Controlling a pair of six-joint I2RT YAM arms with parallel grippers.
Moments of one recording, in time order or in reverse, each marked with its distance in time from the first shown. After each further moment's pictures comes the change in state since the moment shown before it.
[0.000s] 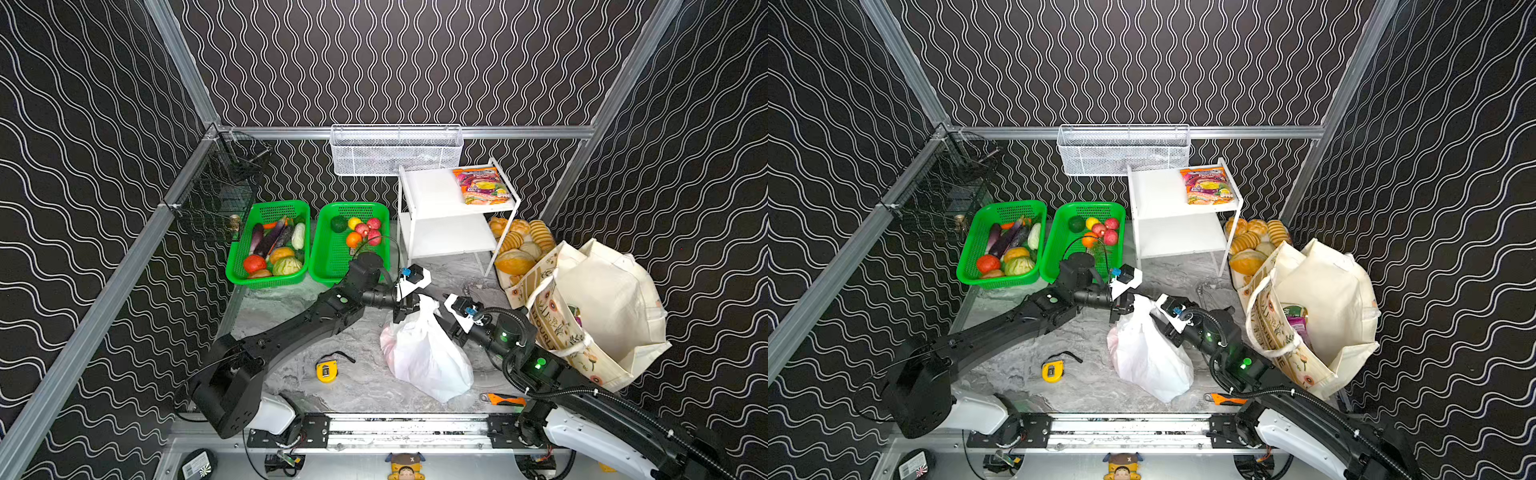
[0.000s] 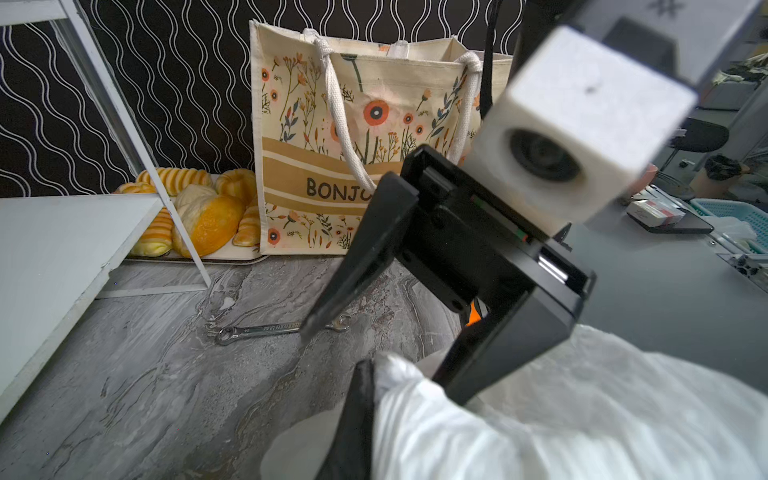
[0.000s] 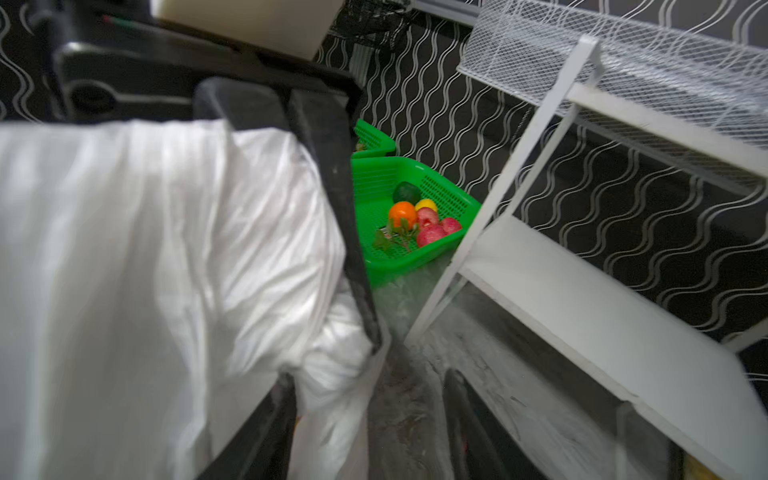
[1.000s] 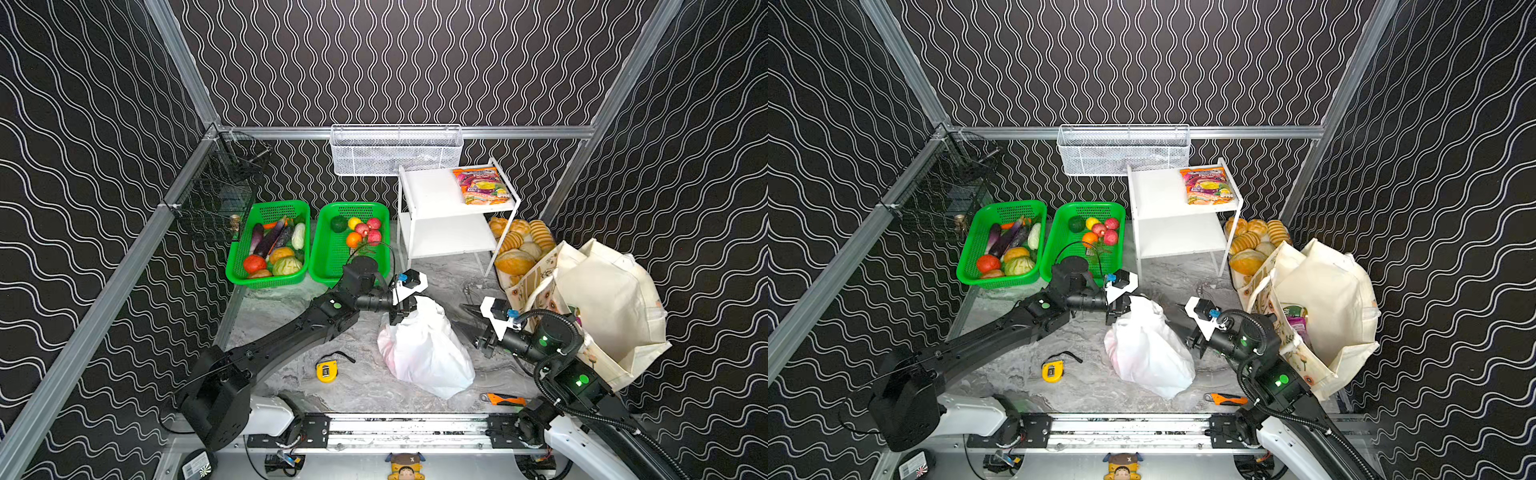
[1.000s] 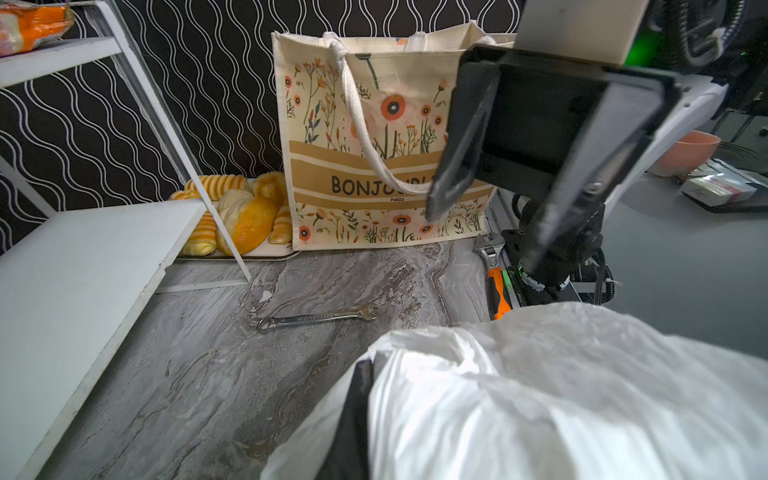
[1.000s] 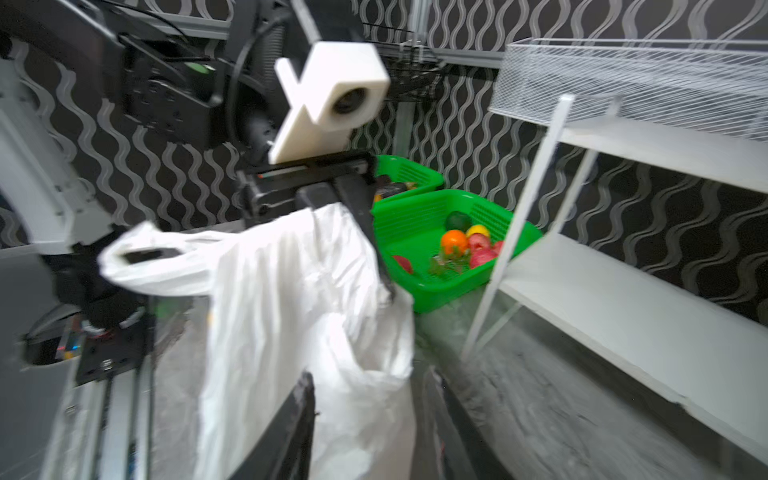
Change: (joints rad) left arm -0.008 -0.077 -0.043 -0.023 -0.098 0.079; right arm -0.208 -0.251 0.061 -0.263 -0.372 0.174
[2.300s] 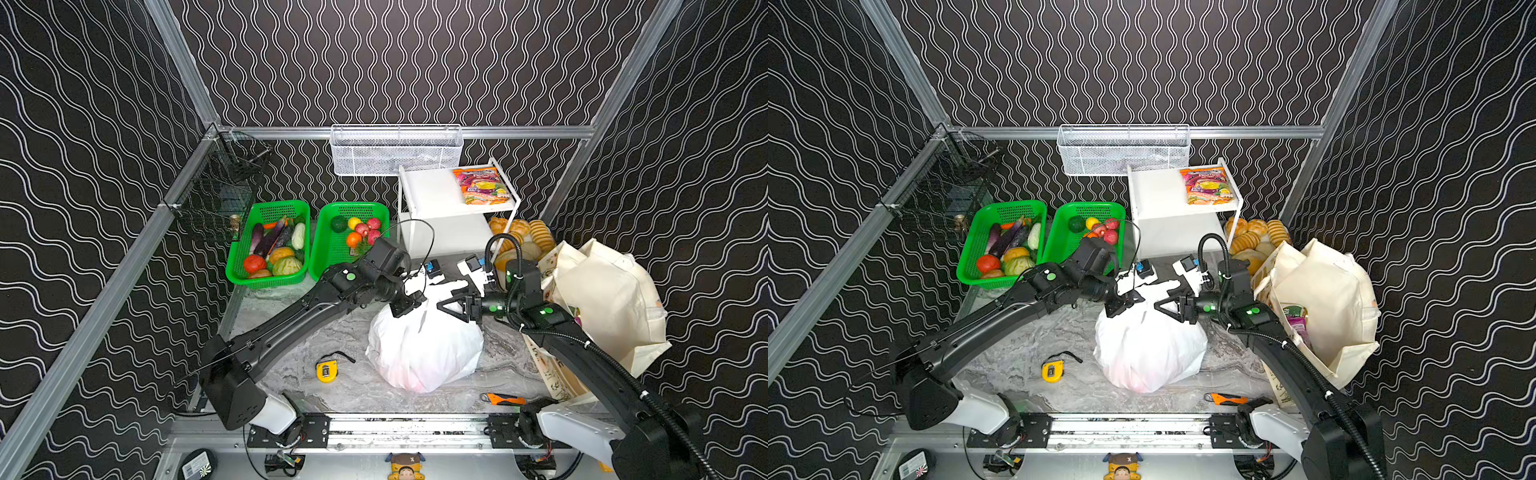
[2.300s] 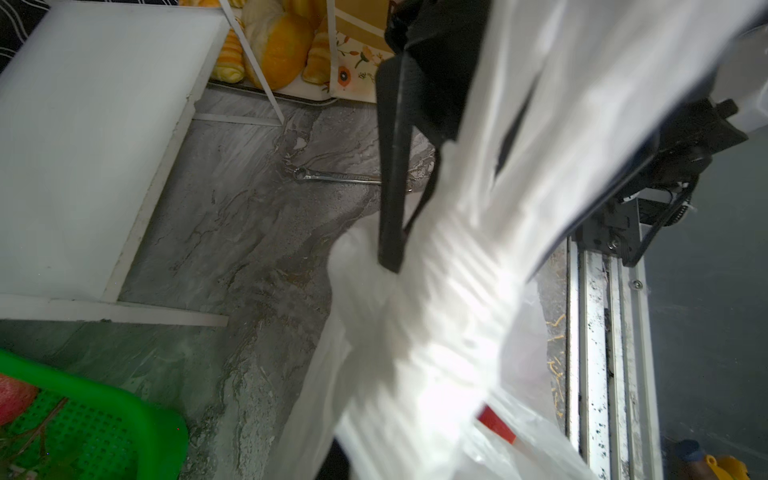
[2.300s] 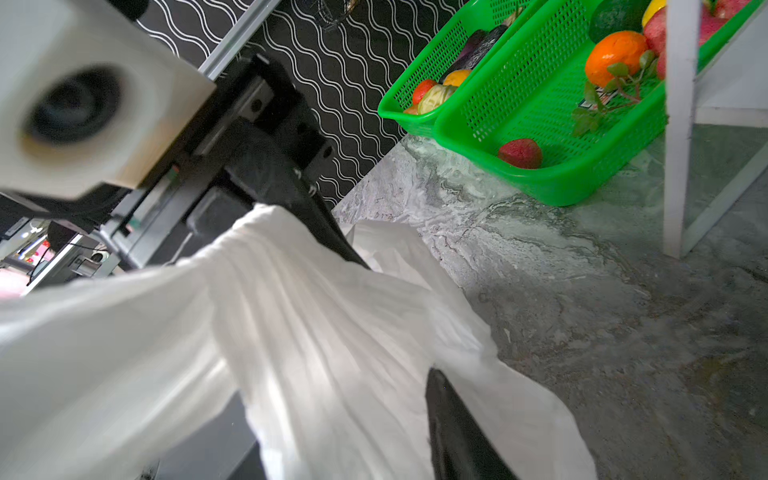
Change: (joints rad) left arm -0.093 0.126 0.470 -0.806 -0.435 0.078; right arm -0.235 0.565 0.271 -0.137 -0.630 0.357
